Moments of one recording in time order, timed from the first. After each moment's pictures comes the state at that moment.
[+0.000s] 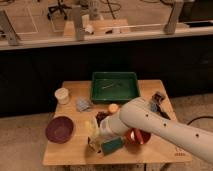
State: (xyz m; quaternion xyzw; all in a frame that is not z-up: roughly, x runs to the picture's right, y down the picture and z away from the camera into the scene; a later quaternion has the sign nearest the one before) arm -0.047 0.228 0.639 -0.02 -0.46 -0.57 0.68
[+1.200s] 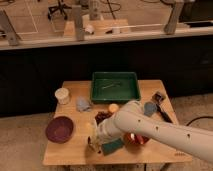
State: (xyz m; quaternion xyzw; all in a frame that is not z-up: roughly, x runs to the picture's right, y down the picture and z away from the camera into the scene) arm -0.049 0.237 0.664 -0.04 -0.42 -0.58 0.69
